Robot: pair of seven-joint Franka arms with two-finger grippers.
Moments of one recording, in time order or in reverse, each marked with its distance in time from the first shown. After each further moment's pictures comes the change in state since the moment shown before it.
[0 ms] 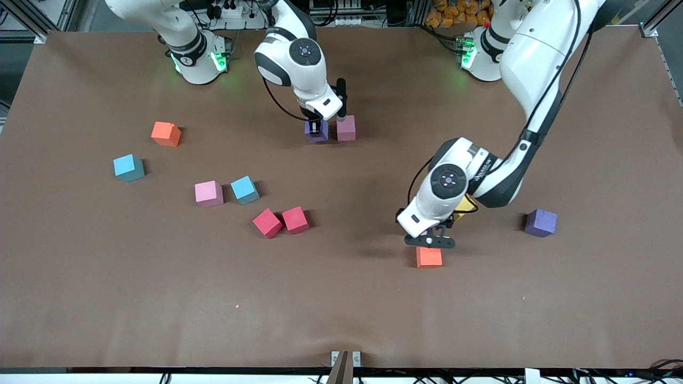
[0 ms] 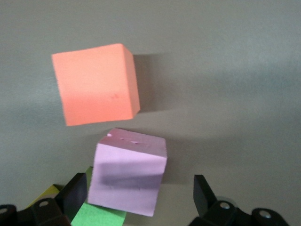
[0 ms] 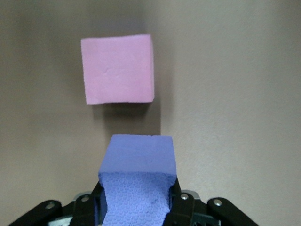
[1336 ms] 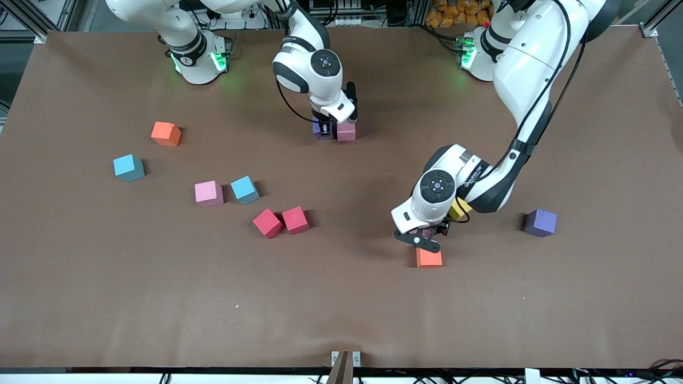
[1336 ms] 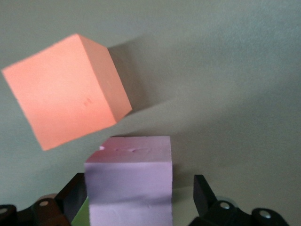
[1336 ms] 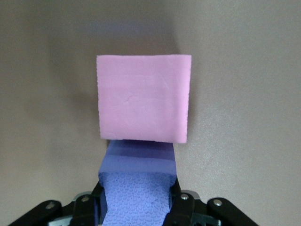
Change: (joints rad) left arm 0.008 0.058 0.000 0.010 0.021 0.010 0.210; right arm 0.129 0.113 -0.073 0.075 -0.002 -0.003 0.005
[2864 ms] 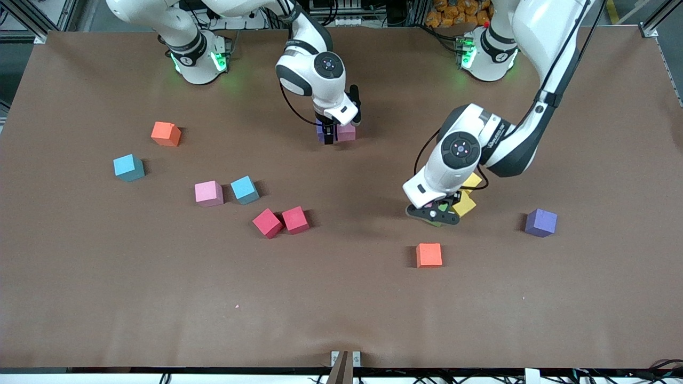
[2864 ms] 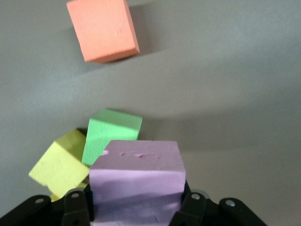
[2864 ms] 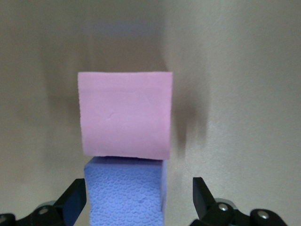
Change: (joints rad) left arm 0.018 -0.329 -0.013 -0.249 -0.186 -0.076 -0.045; right arm 0.037 0.027 -0.040 0.042 -0.006 0.011 0.005
